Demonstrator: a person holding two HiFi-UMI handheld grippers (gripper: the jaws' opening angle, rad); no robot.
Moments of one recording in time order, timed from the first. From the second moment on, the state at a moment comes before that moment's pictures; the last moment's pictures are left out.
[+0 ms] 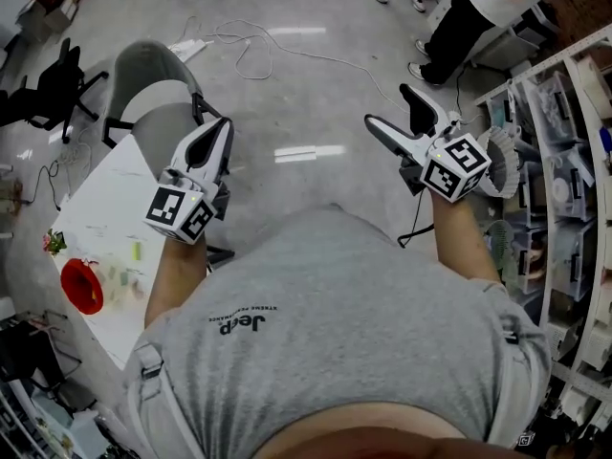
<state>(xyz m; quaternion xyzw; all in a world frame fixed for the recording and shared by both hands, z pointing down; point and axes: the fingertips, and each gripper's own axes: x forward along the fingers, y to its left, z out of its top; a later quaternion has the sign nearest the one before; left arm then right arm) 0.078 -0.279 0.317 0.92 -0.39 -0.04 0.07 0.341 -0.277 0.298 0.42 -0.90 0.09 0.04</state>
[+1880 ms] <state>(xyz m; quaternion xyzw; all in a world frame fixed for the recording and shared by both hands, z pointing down) -0.242 -0.046 0.326 0.58 -0.81 -0.04 0.00 -0.137 -0.247 0.321 -0.17 -0.98 -0.03 0.09</state>
